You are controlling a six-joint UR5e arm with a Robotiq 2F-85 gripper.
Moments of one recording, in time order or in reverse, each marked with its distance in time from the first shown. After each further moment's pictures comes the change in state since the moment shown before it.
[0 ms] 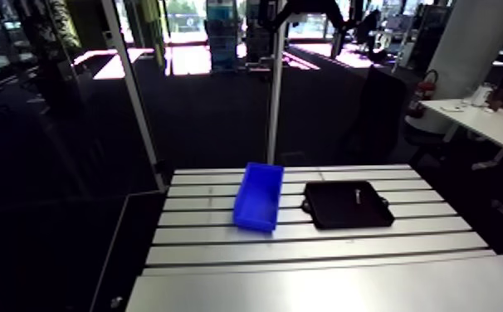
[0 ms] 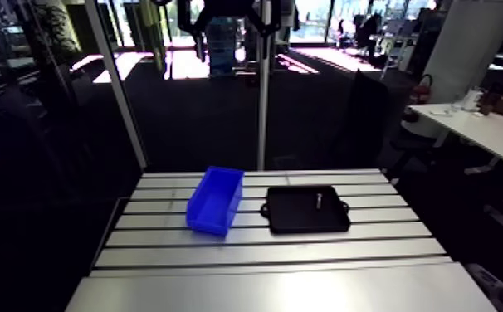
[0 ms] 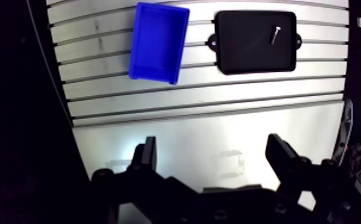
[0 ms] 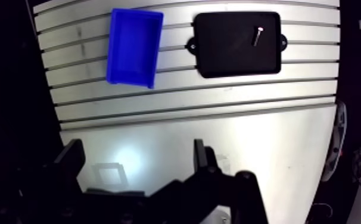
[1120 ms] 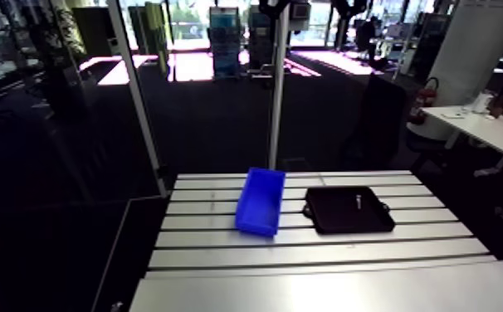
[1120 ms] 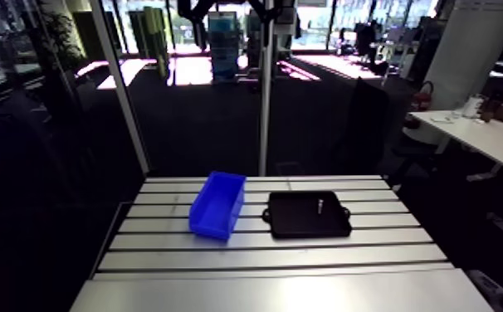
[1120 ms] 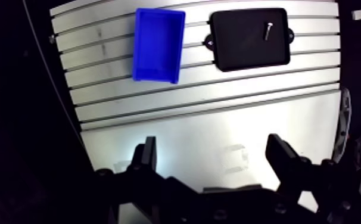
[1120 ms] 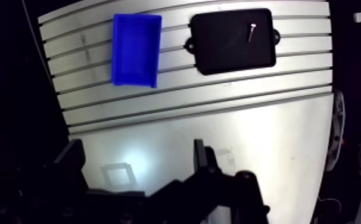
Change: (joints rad) arm 0.009 -0.026 -0.043 0.035 -0.006 0.071
